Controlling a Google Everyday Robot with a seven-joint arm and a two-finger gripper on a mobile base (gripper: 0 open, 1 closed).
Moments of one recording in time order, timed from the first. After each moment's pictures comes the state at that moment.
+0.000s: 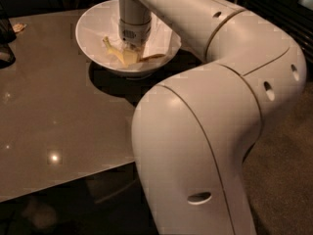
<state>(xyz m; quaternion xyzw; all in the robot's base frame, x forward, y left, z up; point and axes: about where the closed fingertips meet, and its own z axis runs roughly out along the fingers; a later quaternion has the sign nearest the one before) 0.697 0.049 0.851 -0.58 0.81 0.00 0.08</state>
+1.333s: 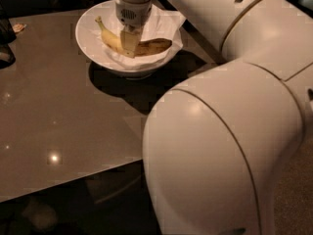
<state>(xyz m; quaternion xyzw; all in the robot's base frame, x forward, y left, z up) 0.682 0.051 0.916 -0.60 0.79 -0.01 0.13</state>
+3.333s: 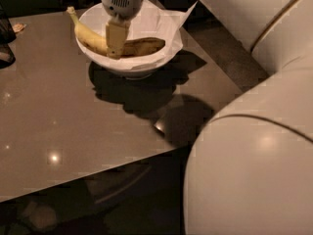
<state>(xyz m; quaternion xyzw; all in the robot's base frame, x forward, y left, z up) 0.607 0.080 0.966 -0.66 0.73 0.05 0.15</state>
